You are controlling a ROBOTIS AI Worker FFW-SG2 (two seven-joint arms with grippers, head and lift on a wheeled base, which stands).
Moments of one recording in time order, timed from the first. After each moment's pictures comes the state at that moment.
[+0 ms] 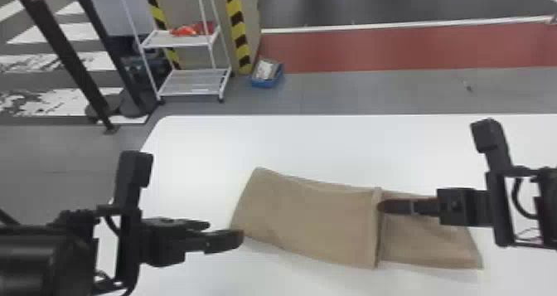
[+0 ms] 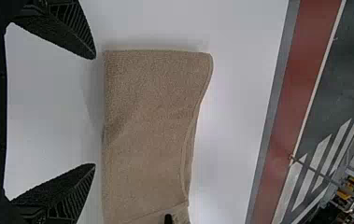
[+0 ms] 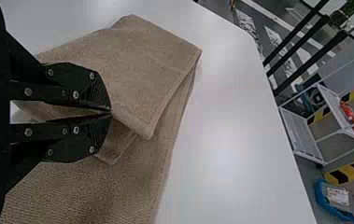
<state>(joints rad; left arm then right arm) 0.19 0.19 0.21 -2.42 -0.02 1.57 -0.82 -0.18 -0.09 -0.04 -1.94 -0.01 1.57 0.86</state>
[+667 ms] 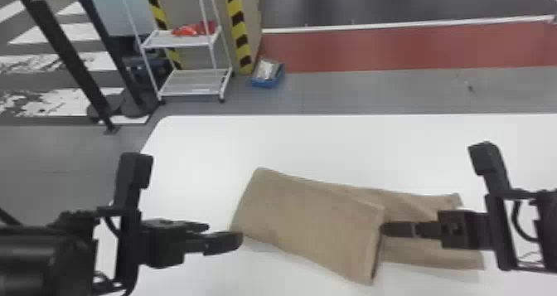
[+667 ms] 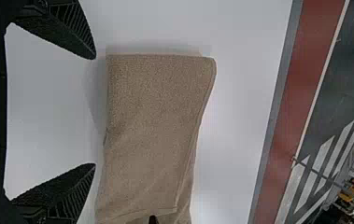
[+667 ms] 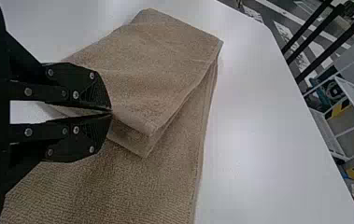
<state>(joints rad) 0.19 0.19 0.22 -2.41 -0.01 1.57 -0.82 -0.12 -0.10 -0.02 -1.93 -0.01 1.57 0.87</state>
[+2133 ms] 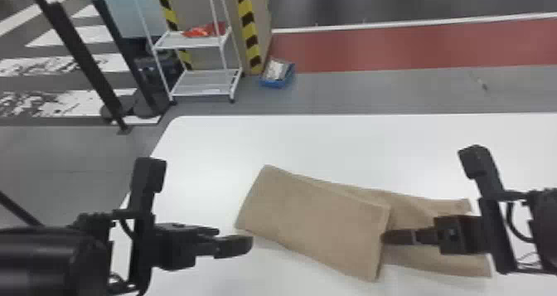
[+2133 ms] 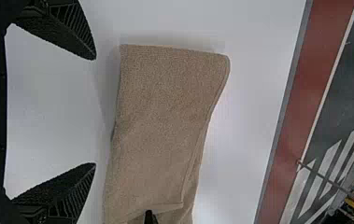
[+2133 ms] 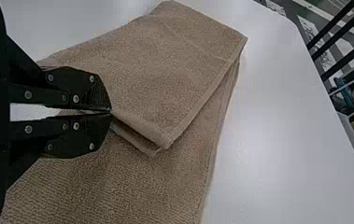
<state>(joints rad) 0.20 0.20 0.22 -2.39 -0.01 1.57 -0.81 -0.14 -0.10 0.06 -1.90 0.04 1.57 0.87</state>
